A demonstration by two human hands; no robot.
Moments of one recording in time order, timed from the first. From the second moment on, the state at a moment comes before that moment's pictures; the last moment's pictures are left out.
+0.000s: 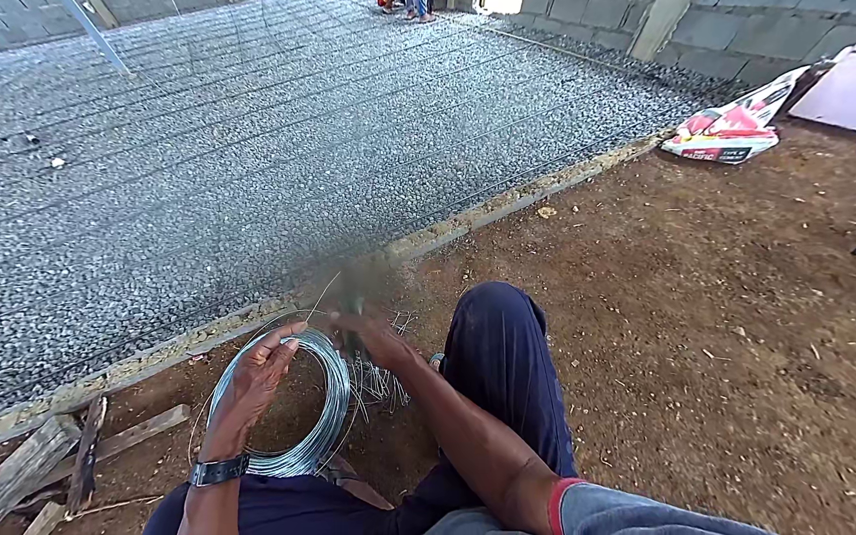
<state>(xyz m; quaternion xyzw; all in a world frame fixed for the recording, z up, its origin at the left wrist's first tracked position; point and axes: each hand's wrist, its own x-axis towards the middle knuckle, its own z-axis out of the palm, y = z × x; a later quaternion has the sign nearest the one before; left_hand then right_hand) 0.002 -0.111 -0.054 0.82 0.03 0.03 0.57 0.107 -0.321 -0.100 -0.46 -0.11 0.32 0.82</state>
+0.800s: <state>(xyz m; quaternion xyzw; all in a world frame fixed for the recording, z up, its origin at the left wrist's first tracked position) 0.003 -0.114 -0.052 0.82 0.03 0.03 0.57 0.110 -0.322 -0.097 -0.40 -0.12 0.33 0.84</state>
